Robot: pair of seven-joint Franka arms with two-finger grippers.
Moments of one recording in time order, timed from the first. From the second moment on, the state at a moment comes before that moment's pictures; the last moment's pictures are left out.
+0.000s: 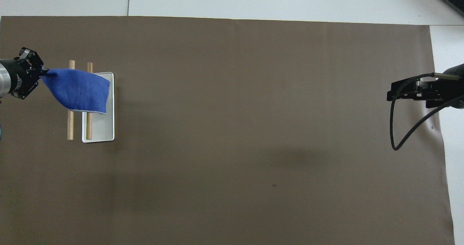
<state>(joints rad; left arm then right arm) 0.11 0.05 -0.05 -1.99 -0.02 2.47 -1.04 0.01 0.00 -0.03 -1.61 0.05 1.63 0.14</state>
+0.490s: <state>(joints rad) 0.11 0.08 -0.05 -2.03 -0.02 2.56 -1.04 0.05 0.00 -0.08 -1.60 0.03 1.61 0.11</state>
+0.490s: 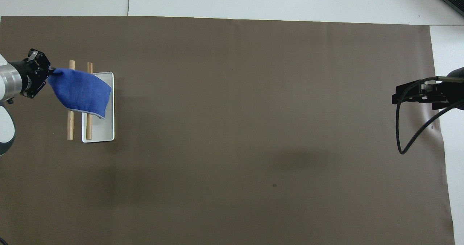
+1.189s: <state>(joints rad) 0.11 0.09 -0.01 -2.02 -0.02 2.60 -1.04 0.07 0.00 -0.09 -1.61 0.03 1.56 0.11</state>
